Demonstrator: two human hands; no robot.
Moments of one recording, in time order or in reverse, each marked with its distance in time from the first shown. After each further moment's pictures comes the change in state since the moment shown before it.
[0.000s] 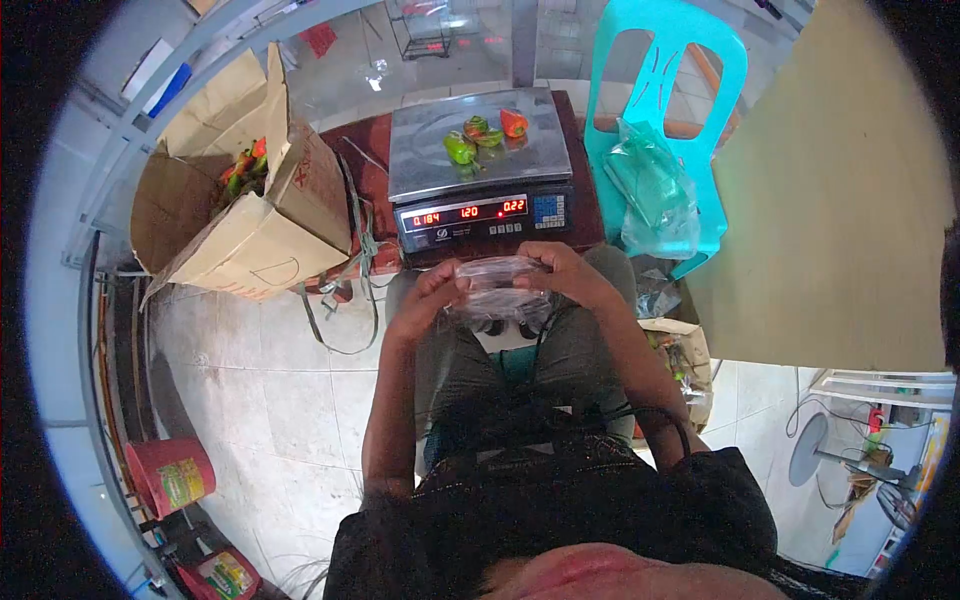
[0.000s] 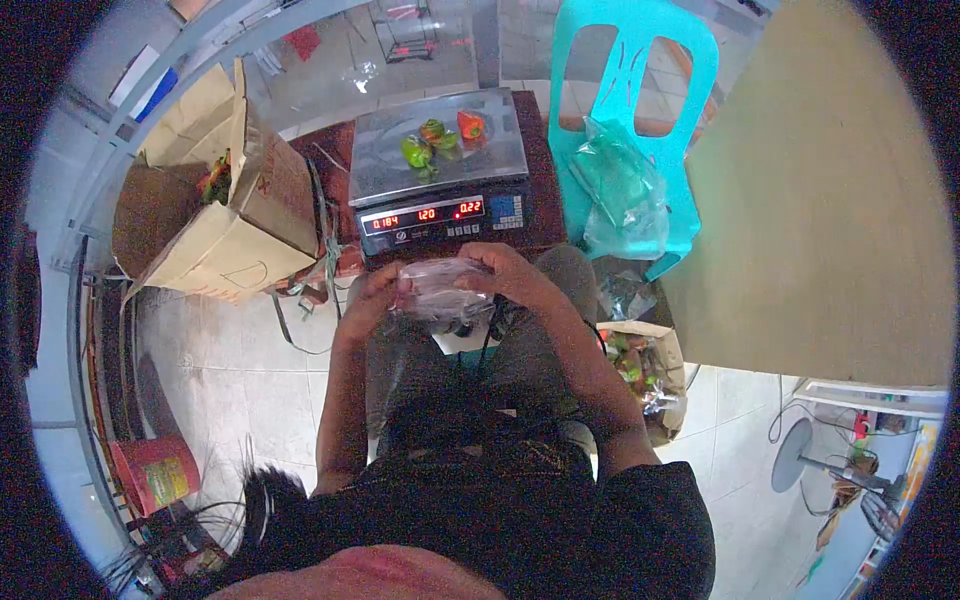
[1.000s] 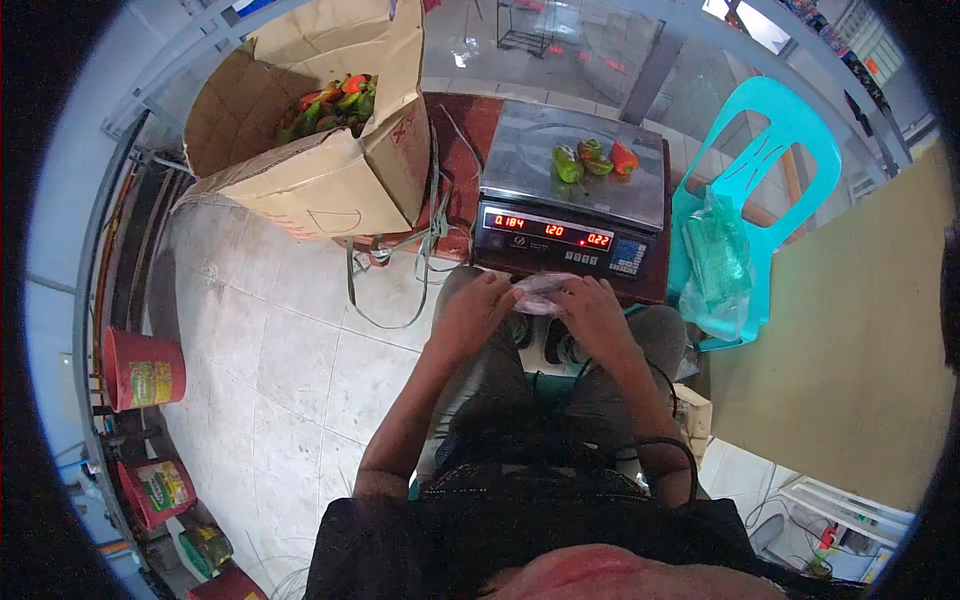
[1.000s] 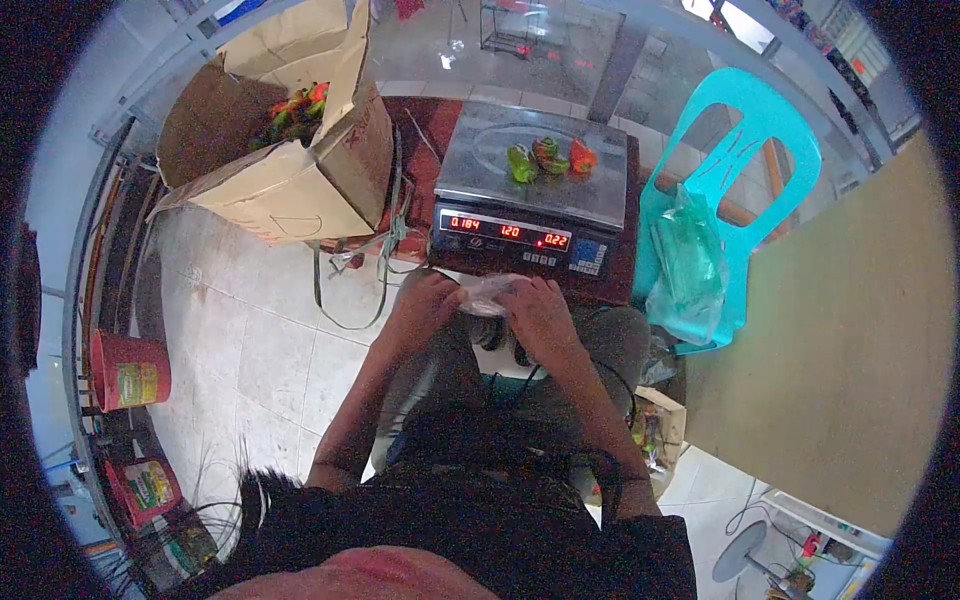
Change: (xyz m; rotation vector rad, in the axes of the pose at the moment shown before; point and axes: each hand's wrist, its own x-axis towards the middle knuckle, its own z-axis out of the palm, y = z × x) left_hand -0.020 -0.012 -0.013 0.847 0.415 0.094; right_hand 0.038 -0.022 0.055 -1.030 -0.040 -0.068
